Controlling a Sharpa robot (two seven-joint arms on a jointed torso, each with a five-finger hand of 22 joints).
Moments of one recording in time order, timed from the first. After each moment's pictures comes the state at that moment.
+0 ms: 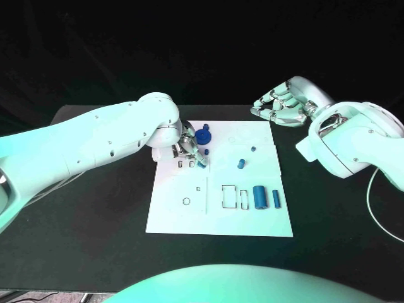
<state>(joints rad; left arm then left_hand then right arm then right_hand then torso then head) 1.29 -0.46 -0.04 1.19 -0.87 0.33 -0.70 1.36 0.03 0.11 0.14 0.22 0.98 0.06 0.46 0.25 1.24 -0.02 0.96 0.75 1.47 -0.09 1.57 1.31 0.05 1.46 0.02 1.40 1.31 1.24 -0.97 0.04 1.79 -1.17 -0.53 -0.34 1.25 -0.16 0.34 0.23 0.22 1.09 0.12 0.08 0.07 1.32 0.04 0.99 1.17 1.47 -0.05 1.45 1.31 0.06 1.42 0.06 1.37 1.21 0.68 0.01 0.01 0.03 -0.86</state>
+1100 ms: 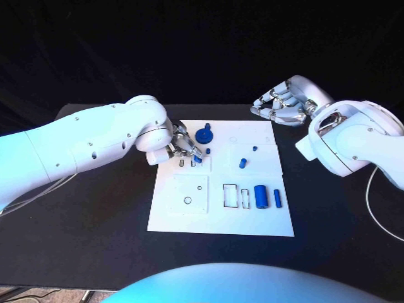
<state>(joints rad) 1.28 -0.57 -0.04 1.29 -0.78 0.15 -0.70 1.16 -0.13 0.49 0.18 0.45 1.02 0.05 0.55 0.35 1.30 -0.03 0.97 0.79 1.47 -0.08 1.57 1.31 0.05 1.47 0.02 1.39 1.31 1.24 -0.96 0.04 1.78 -1.16 -0.52 -0.34 1.25 -0.16 0.34 0.23 0.23 1.09 0.12 0.08 0.07 1.32 0.04 0.99 1.17 1.47 -0.05 1.45 1.31 0.06 1.42 0.06 1.36 1.21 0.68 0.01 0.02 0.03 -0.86</state>
